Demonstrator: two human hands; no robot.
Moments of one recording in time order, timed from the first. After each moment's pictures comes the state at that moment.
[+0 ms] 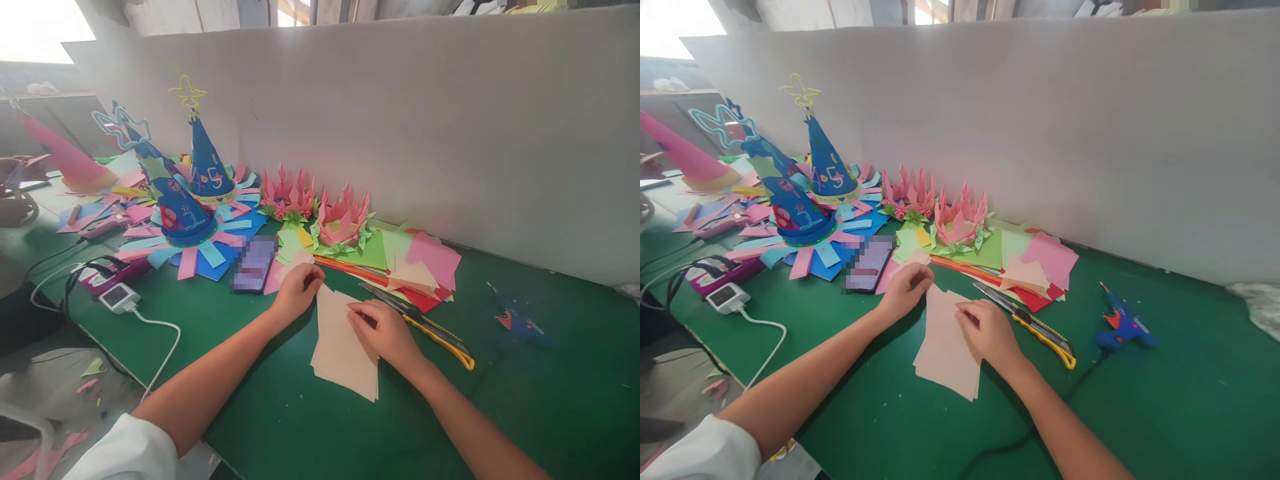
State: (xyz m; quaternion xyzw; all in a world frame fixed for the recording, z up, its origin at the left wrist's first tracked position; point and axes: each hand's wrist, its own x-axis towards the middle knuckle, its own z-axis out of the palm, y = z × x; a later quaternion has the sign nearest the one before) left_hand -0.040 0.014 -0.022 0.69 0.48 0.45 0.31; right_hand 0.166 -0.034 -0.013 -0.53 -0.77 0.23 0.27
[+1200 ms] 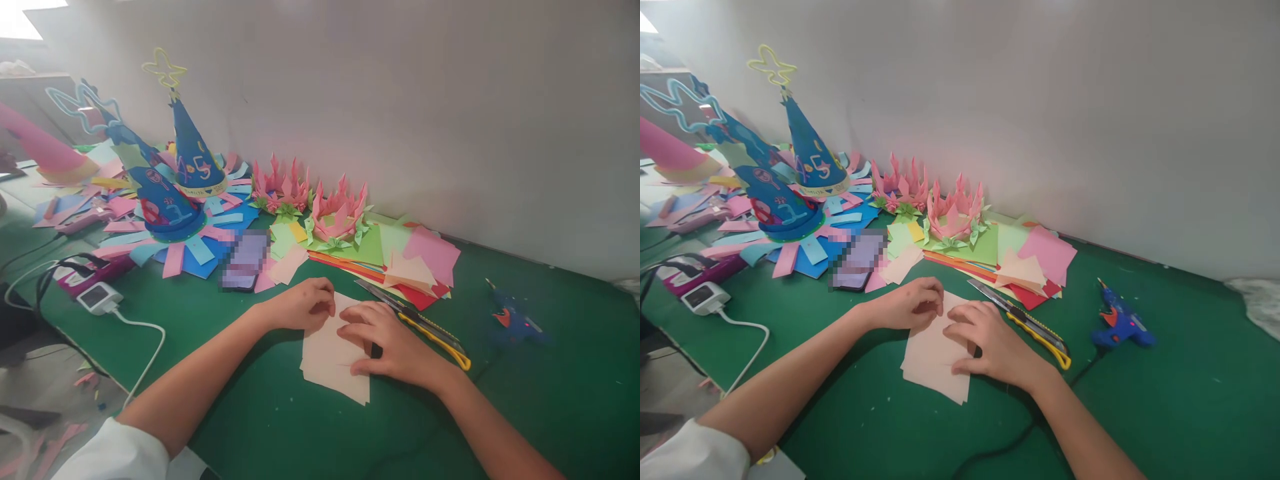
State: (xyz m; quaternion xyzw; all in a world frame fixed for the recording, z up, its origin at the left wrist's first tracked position) left_hand -0.038 0.011 -0.003 0.88 0.27 0.21 0.32; right_hand 0.196 -0.039 0.011 -0.34 -0.91 0.22 0.09
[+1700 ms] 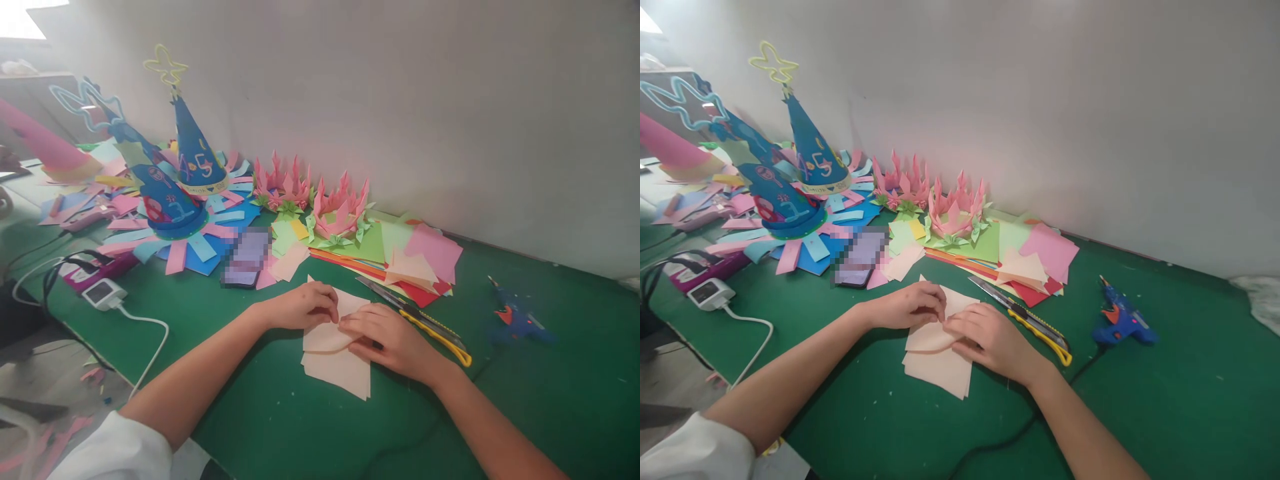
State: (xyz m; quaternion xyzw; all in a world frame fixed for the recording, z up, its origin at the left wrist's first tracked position) left_hand -0.041 0.009 -0.007 0.89 0.21 0.19 0.35; right_hand 0.194 -0.039 0.003 -0.27 -0.93 0.15 0.19
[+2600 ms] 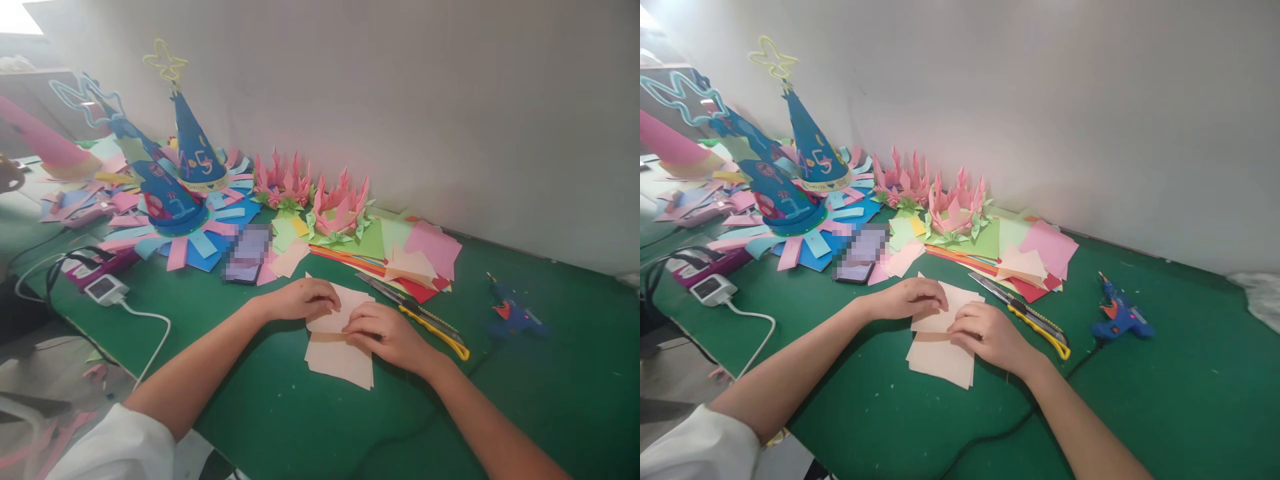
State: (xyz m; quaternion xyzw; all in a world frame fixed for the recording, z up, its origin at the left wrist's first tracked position) left_hand -0.043 0.009 -0.001 0.85 0.25 0.18 0.43; right_hand 0.190 -0.040 -0.004 -0.31 -0.89 0.27 0.21
